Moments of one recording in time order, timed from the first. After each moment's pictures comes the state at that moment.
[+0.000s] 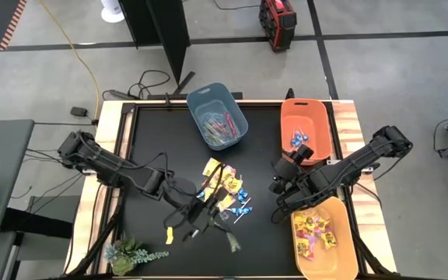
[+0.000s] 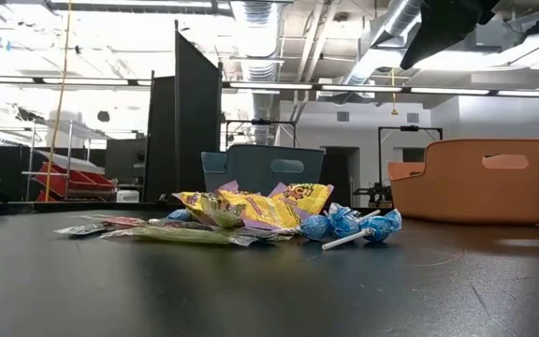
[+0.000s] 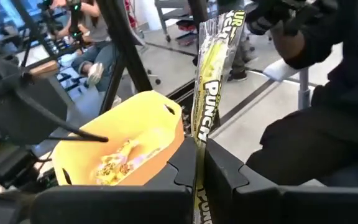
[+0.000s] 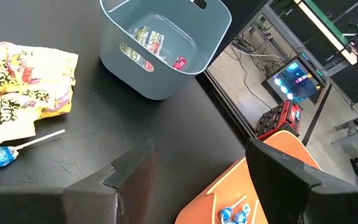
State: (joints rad) left arm -0.41 1.57 1.34 0.02 0.14 0.34; right arm 0.49 1.44 1.19 -1.25 1.07 0.88
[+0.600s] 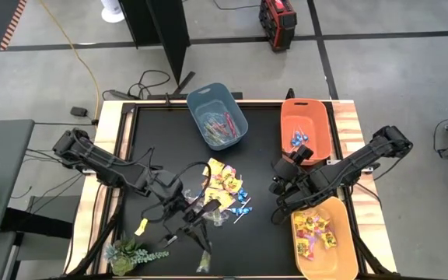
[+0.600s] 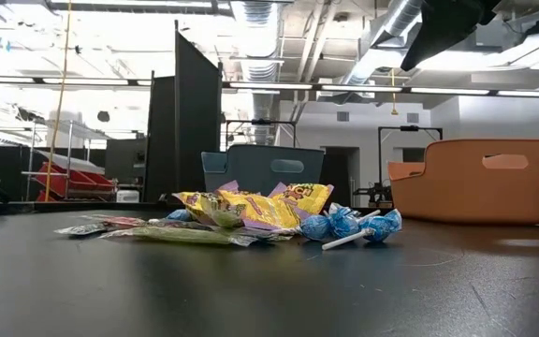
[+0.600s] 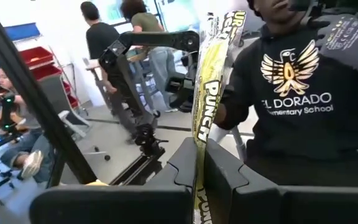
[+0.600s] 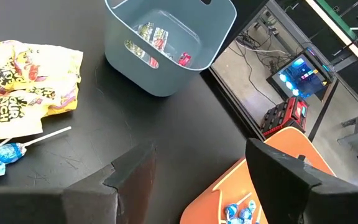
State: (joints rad) left arm -0.43 1.51 1.34 0.17 0.49 0.36; right arm 0.49 1.44 1.19 -1.24 1.05 0.89
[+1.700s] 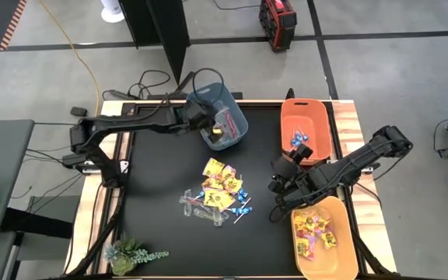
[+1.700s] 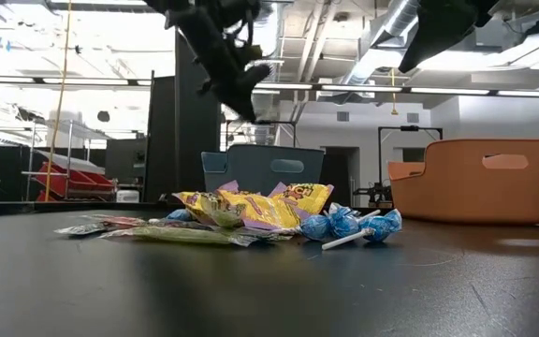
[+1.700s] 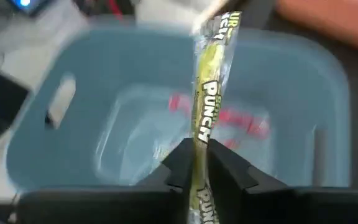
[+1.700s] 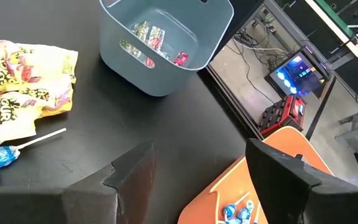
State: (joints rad) left arm 0.31 1.63 1.34 -0.48 -0.44 -0.15; right arm 0.47 1.44 1.19 -1.23 1.05 0.88
